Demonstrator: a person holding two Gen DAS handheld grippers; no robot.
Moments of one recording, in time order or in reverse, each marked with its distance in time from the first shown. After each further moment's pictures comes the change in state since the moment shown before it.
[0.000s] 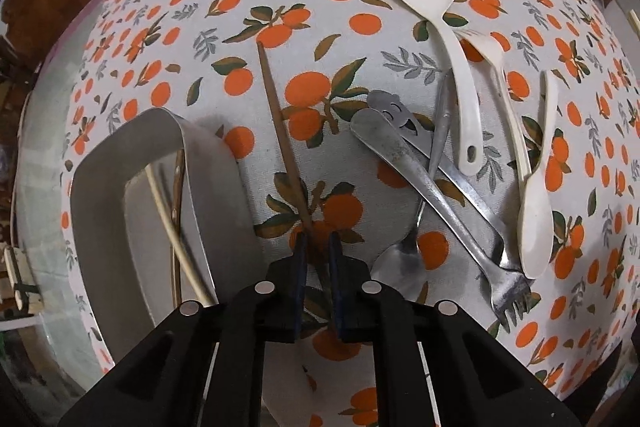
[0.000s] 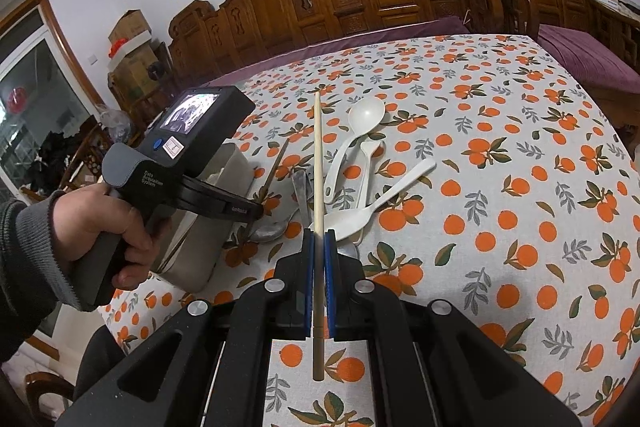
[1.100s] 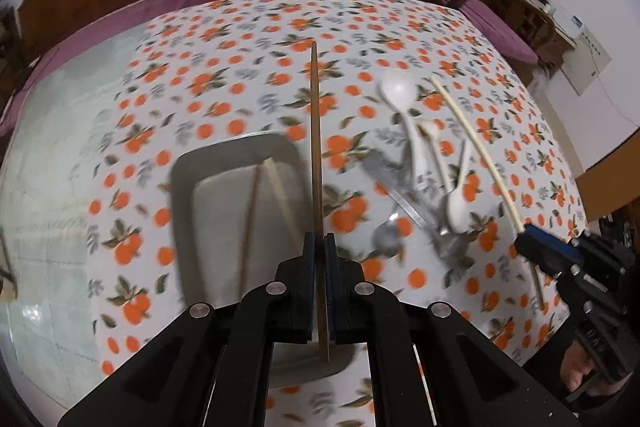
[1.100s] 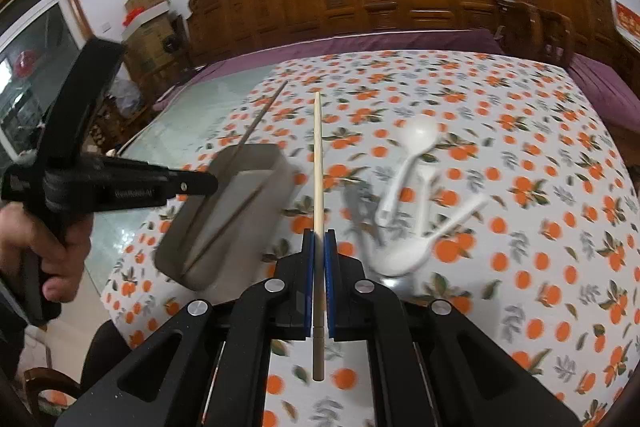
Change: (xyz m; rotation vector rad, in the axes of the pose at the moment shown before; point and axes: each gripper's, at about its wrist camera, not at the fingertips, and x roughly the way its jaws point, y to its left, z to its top) left arm -0.106 0.074 -0.089 -0.077 -0.295 -0.213; right arm 0.023 0.078 0.034 -0.119 0.064 0.012
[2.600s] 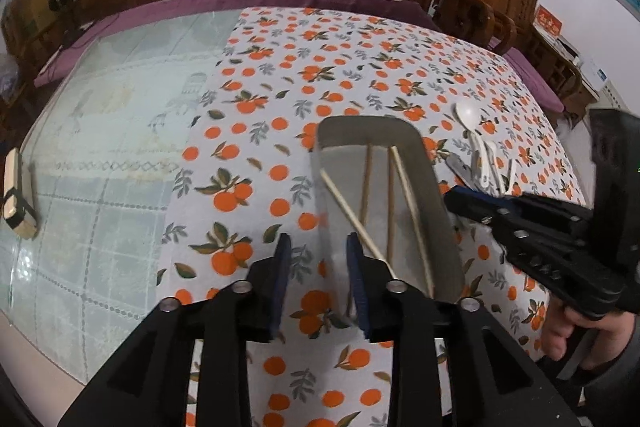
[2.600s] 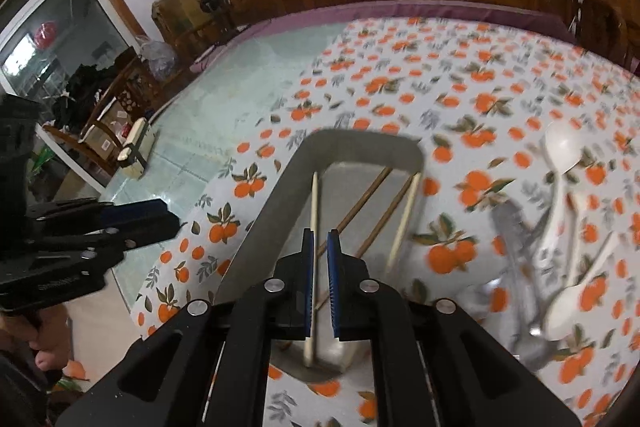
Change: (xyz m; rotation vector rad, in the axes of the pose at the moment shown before) left arm -0.049 0.089 -0.065 -0.142 -0.116 0.045; right arm 0.083 0.084 0.033 -0.067 0.107 0.108
